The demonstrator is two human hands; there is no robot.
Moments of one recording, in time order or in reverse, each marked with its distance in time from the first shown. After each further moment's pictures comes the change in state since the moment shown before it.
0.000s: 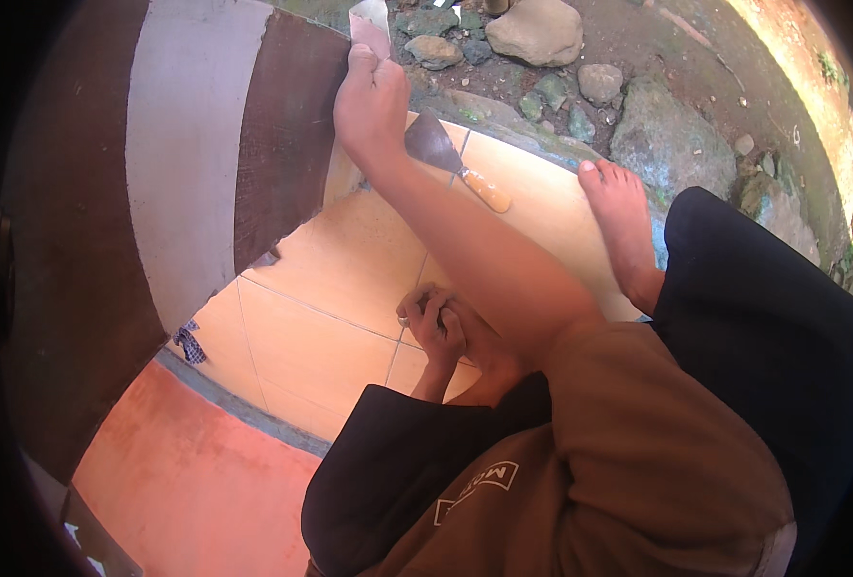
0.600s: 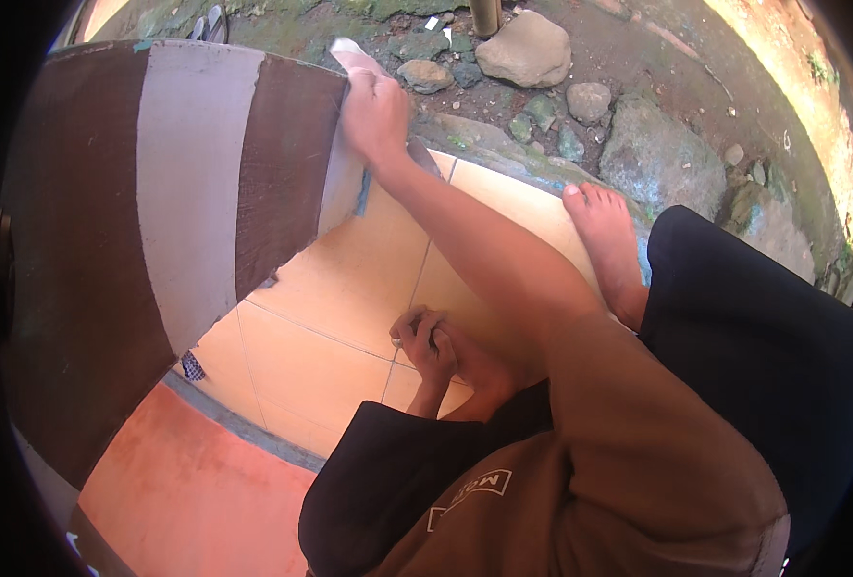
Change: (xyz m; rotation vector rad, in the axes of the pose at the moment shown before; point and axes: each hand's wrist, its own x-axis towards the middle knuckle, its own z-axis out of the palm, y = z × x) left_hand 0.000 0.003 0.004 0.035 -0.005 -0.007; right_hand 0.039 0.020 0.000 0.050 0.017 -0.242
